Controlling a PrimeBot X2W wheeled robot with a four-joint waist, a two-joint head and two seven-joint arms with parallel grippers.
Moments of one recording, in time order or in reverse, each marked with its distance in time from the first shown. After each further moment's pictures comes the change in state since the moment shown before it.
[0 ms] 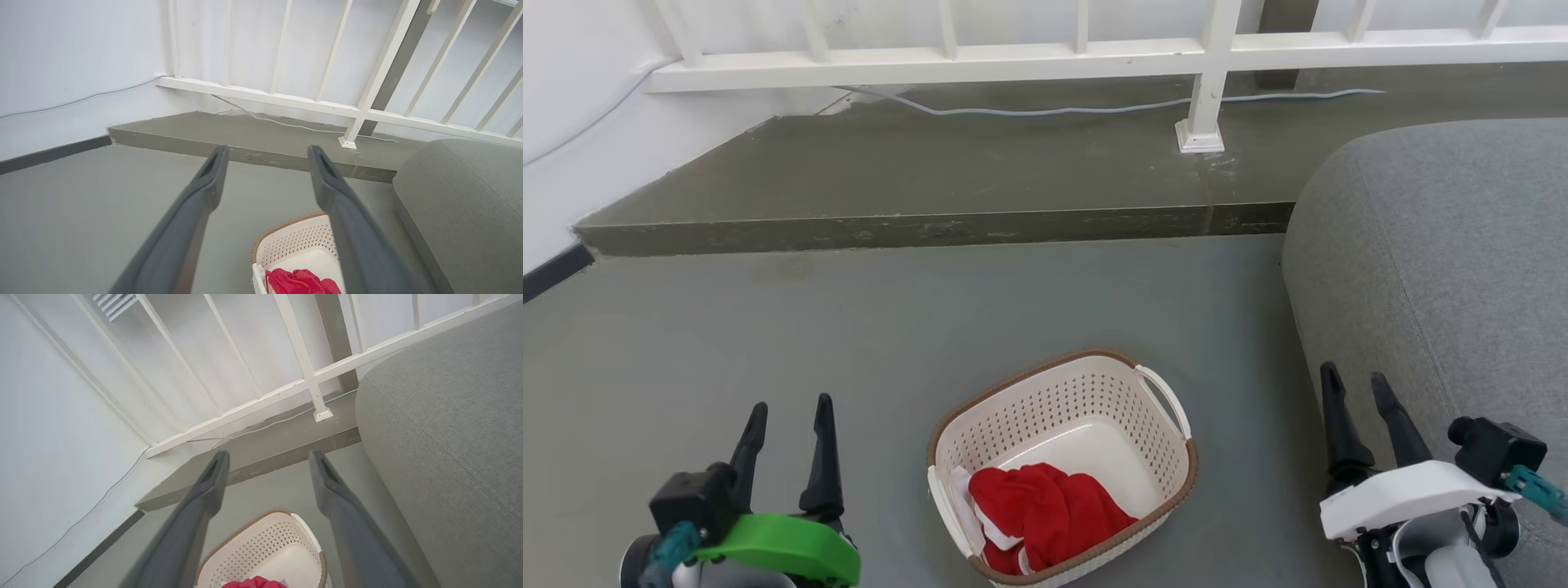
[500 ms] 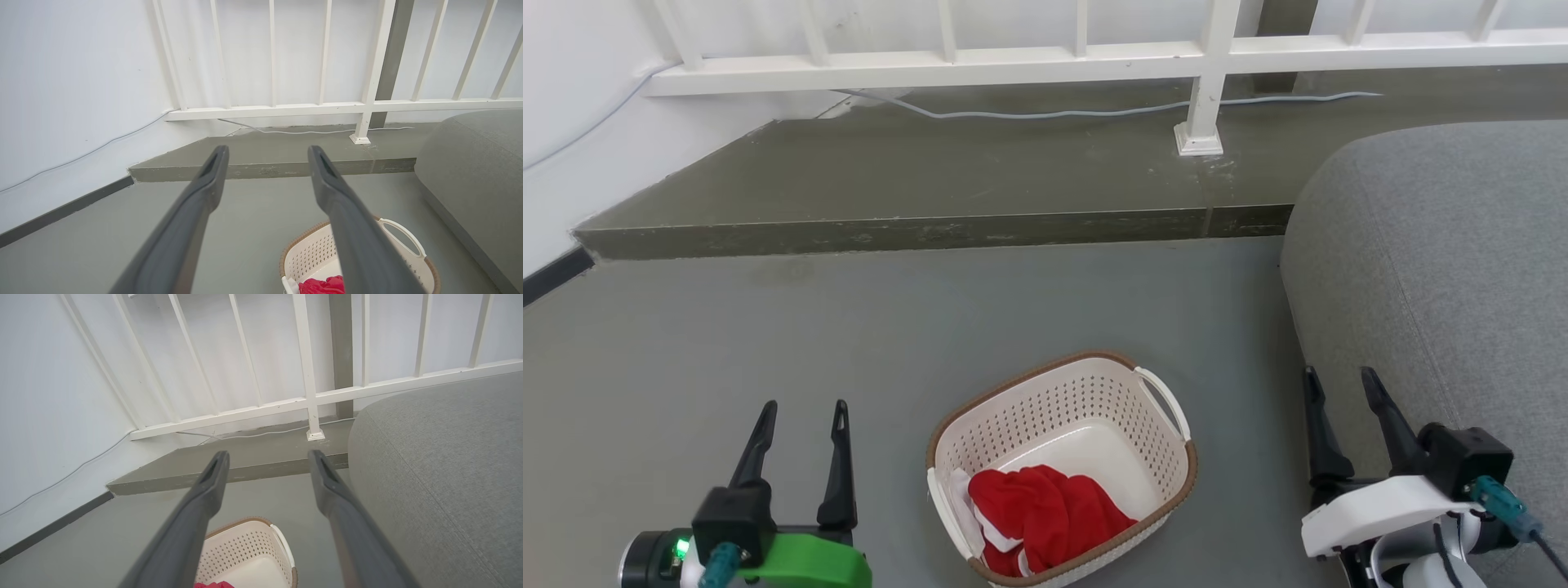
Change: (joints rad) left arm 0.029 0.009 -0.034 -0.031 0.198 0.035 -0.053; right arm 0.024 0.001 0.039 -0.041 -0.225 -0.035 -0.044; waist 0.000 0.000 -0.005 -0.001
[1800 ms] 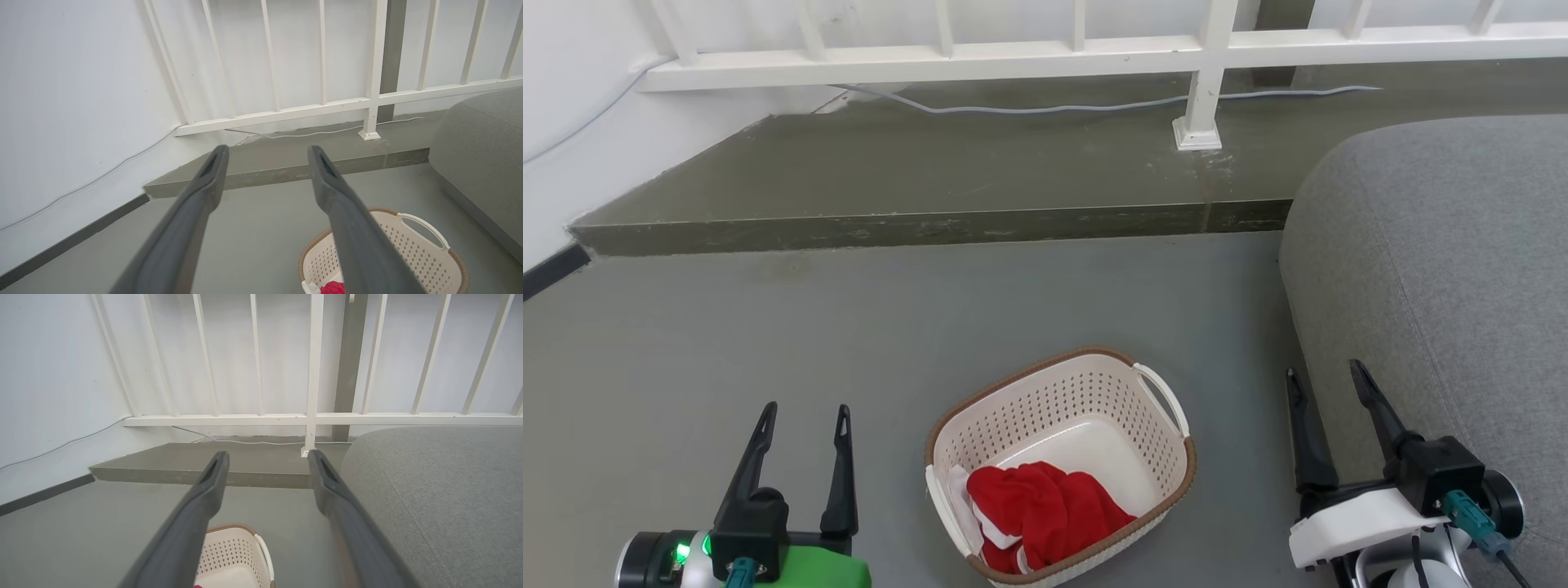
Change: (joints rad) left arm 0.016 0.002 -0.001 -0.003 0.124 0.016 -0.046; right arm 0.017 0.001 0.030 -0.040 -0.185 -0.026 -0.039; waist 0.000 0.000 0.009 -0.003
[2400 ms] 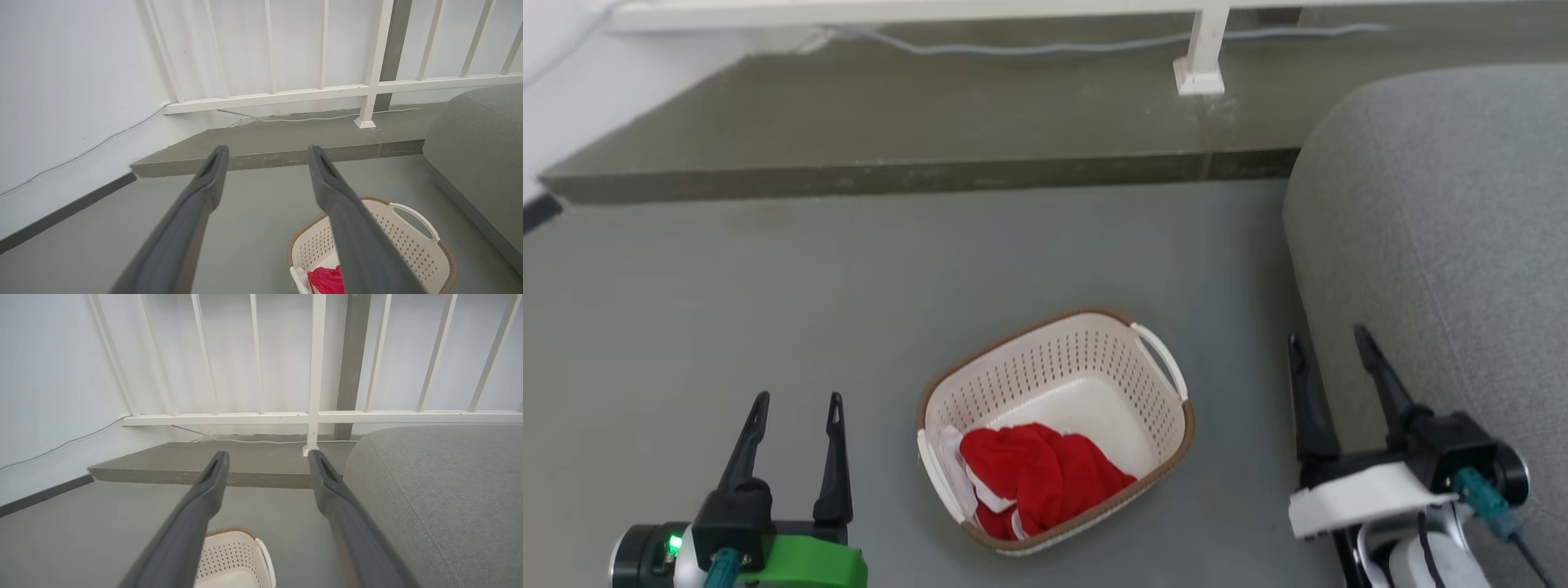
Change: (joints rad) left arm -0.010 -0.009 0.018 -0.011 -0.045 -0.018 0.000; right arm -0.030 0.000 -0.001 -0.045 0.002 0.000 -0.001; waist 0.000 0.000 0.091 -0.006
